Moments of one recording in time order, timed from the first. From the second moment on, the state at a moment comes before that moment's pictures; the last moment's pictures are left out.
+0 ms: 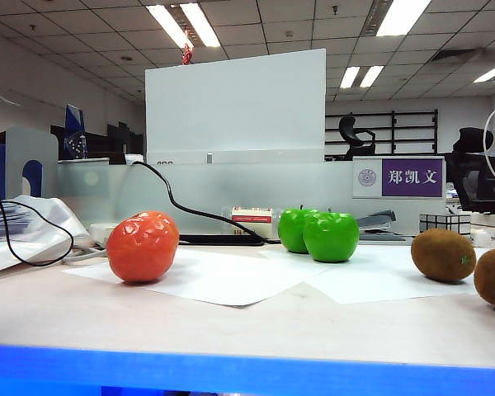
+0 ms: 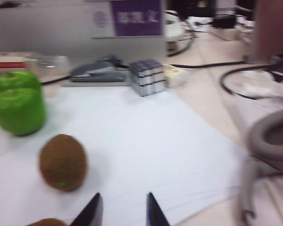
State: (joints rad) left arm -0.04 0.00 0.01 -0.15 0.18 -0.16; right arm -0.09 0.00 0.01 -0.09 -0.05 0.07
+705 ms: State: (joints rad) left arm -0.04 0.00 0.01 -0.15 0.18 -0.16; right arm -0.09 0.00 0.01 -0.10 -0.07 0.08
